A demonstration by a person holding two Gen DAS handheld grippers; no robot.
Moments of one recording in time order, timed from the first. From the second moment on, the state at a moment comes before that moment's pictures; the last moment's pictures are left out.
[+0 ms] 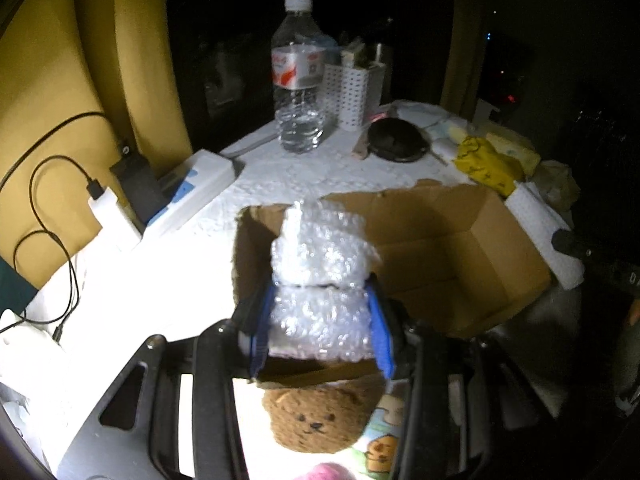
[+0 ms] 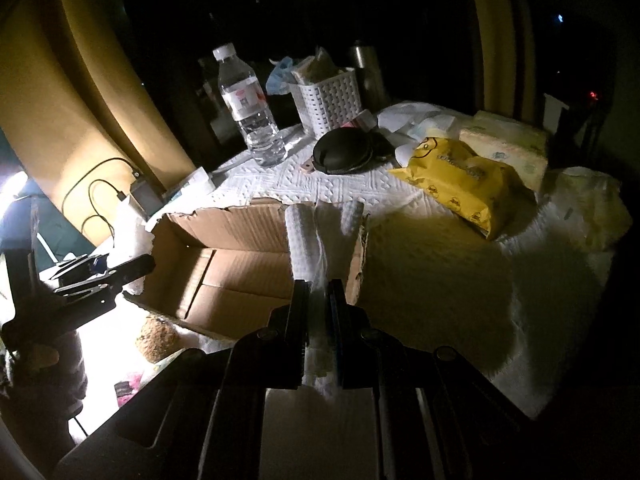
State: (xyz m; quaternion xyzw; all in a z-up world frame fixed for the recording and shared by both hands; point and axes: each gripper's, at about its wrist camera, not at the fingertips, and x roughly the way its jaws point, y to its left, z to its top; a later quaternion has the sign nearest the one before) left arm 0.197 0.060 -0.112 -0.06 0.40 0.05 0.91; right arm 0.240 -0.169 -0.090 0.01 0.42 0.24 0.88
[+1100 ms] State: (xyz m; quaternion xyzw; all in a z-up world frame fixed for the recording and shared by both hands) left arm 0.187 0.058 -0.103 -0.07 0.41 0.05 0.91; right arm 0.232 -0.158 -0.106 -0.01 0.43 0.22 0.87
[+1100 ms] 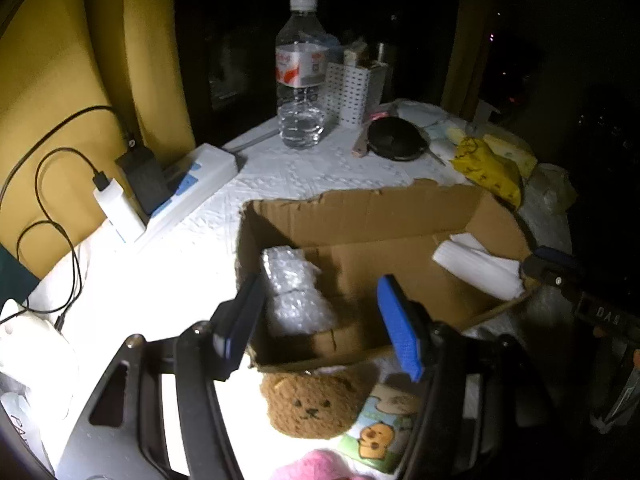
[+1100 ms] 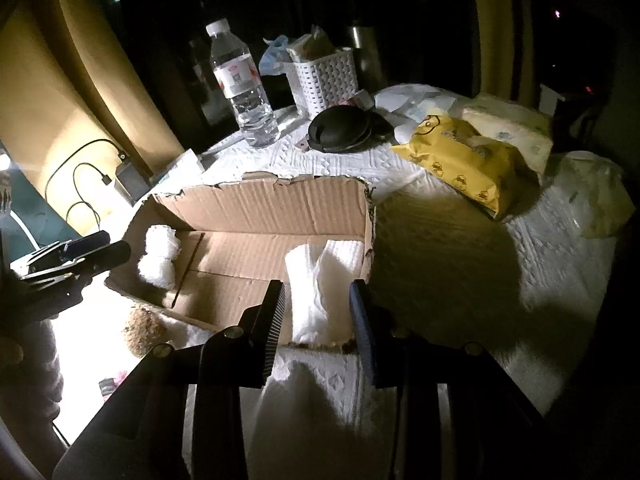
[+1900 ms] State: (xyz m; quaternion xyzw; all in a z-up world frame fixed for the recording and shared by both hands) left arm 0.133 0.022 -0.091 -0.06 0.40 0.02 0.91; right arm 0.160 -0.163 -0.082 -0.01 0.42 0.24 0.88
